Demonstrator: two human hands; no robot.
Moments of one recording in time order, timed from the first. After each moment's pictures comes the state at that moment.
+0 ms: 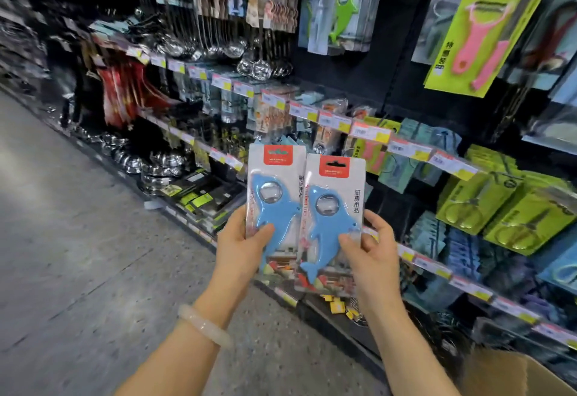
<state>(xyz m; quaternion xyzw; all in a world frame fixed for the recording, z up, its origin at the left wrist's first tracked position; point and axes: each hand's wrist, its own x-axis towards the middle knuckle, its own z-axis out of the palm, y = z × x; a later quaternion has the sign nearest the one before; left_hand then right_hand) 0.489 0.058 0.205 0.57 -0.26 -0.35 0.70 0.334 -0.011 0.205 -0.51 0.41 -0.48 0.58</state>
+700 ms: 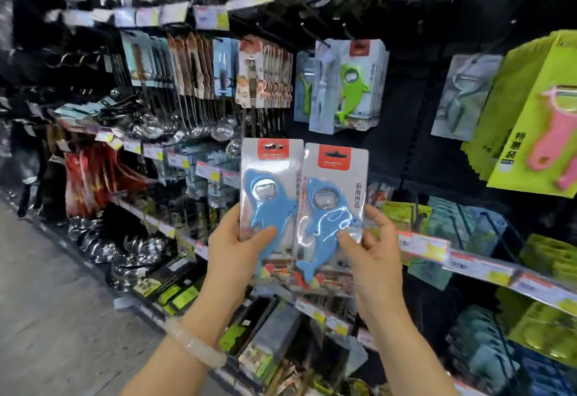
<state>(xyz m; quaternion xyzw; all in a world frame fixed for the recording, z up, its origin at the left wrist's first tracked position) 0.659 -0.156 0.282 0.54 -0.37 -0.29 0.70 0.503 -0.222 0.271 -0.51 0.32 -0.58 0.55</state>
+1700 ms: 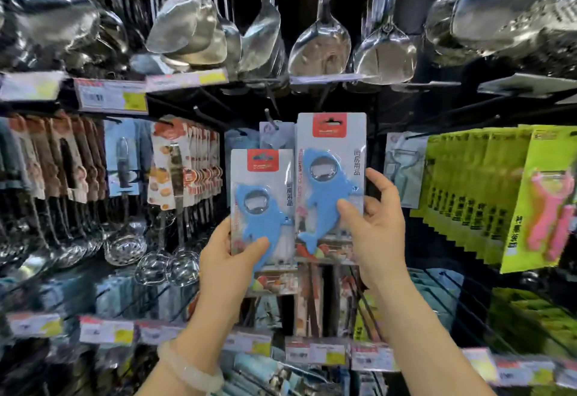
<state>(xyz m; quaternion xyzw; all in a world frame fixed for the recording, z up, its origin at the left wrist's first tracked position) 0.770 -0.382 0.357 0.39 -0.51 -0.35 0.68 0.597 -0.386 0.397 -0.55 0.33 -0.72 0.25</state>
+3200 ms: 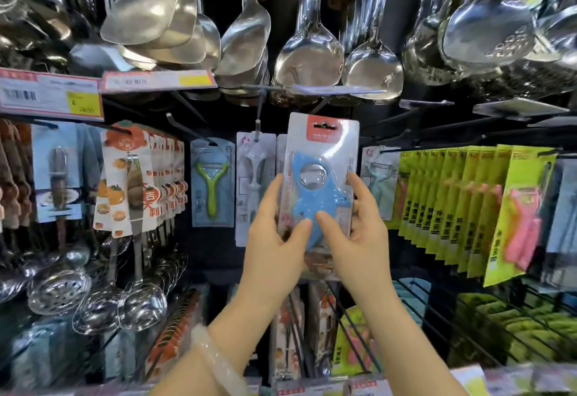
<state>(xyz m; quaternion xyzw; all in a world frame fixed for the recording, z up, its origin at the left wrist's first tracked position) 0.729 -0.425 0.398 0.25 -0.64 -0.34 0.64 0.617 -0.411 0.400 -0.59 0.41 -0.69 0.11</state>
